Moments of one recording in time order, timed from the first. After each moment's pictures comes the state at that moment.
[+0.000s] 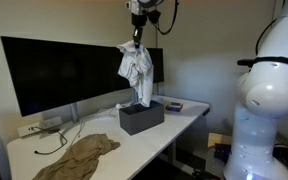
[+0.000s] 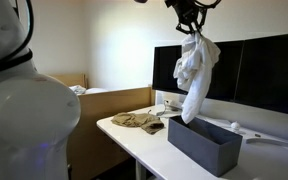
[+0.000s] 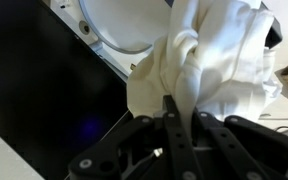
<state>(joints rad) -0.04 -0.35 -0.14 -1.96 -0.45 2.05 -0.32</state>
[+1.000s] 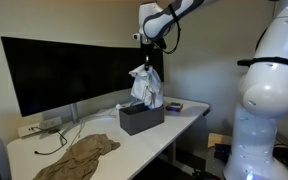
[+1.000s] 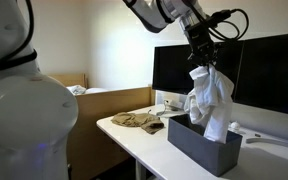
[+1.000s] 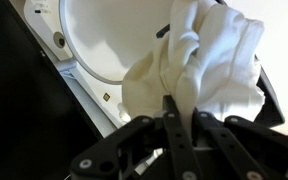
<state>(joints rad) -0.09 -0.29 -0.24 -2.19 -0.48 2.25 -0.57</state>
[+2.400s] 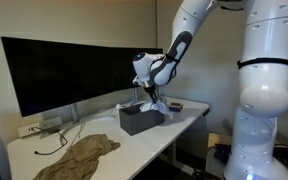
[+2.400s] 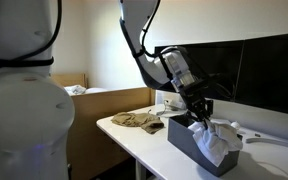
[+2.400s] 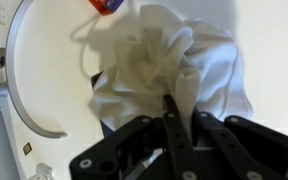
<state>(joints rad) -0.15 0.01 -0.19 -2.40 -0.92 2.44 -0.33</state>
